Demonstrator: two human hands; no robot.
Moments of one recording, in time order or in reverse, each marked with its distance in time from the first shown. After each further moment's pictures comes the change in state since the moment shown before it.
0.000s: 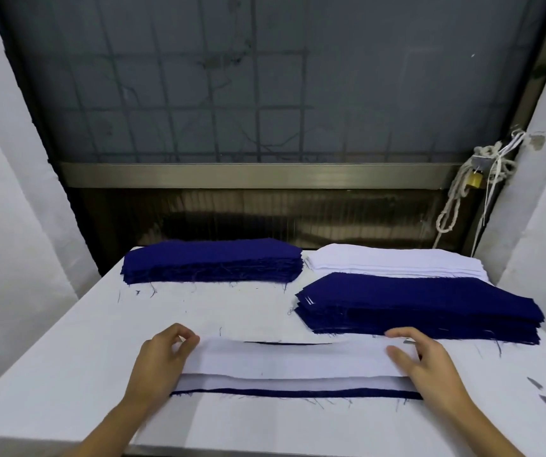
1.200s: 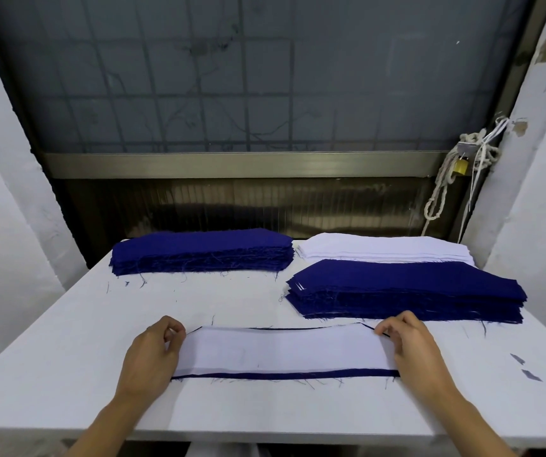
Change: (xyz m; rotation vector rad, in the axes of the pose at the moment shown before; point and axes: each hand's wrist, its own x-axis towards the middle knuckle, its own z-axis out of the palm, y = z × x) left_hand -0.008 -0.011 0.011 0.125 0.057 0.053; right_hand -0.002 0.016 0.014 -0.410 0.077 -0.147
